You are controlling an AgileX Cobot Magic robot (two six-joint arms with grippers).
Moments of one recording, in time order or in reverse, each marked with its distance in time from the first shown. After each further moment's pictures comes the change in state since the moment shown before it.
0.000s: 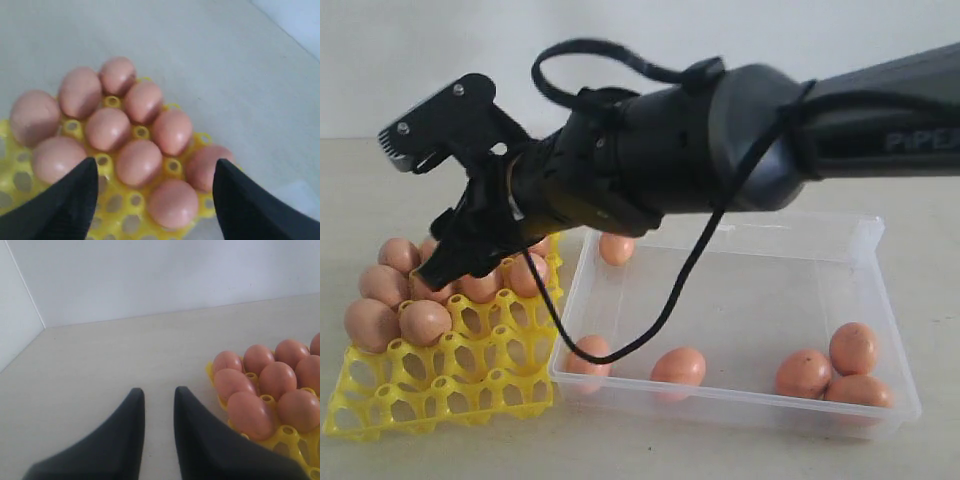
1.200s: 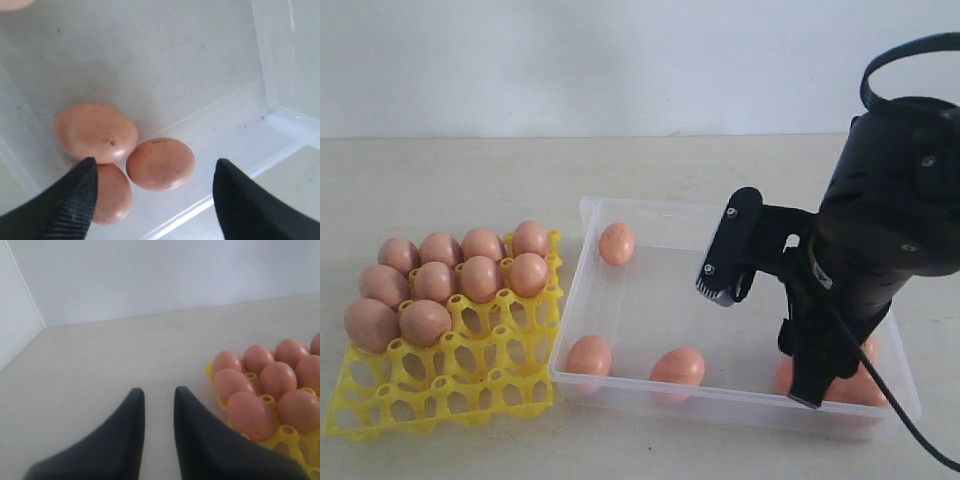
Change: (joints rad) left arm 0.000 0.000 0.000 0.000 0.000 0.000; right arm -0.203 -0.391 0.517 -0.035 0.592 -0.396
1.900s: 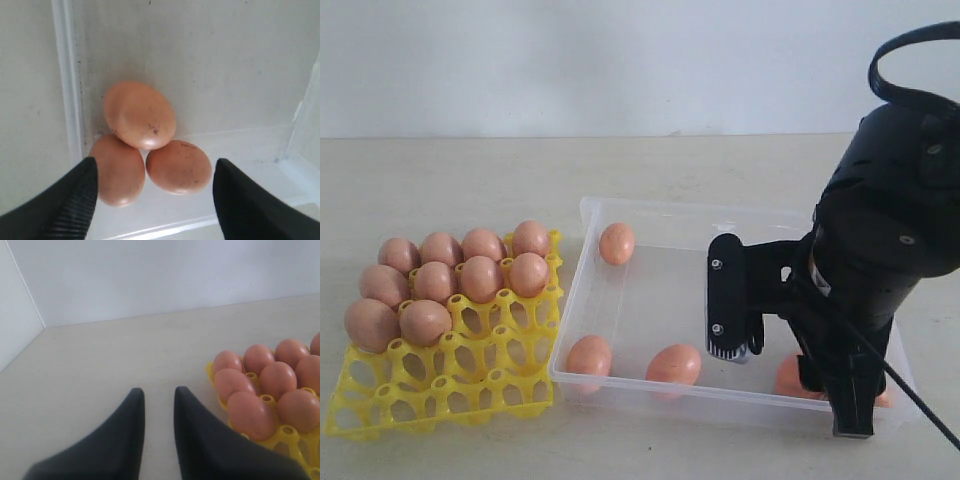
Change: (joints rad) left arm 0.000 0.000 0.000 0.000 0.000 0.000; right arm -0.002 -0.004 0.000 0.128 0.028 -0.448
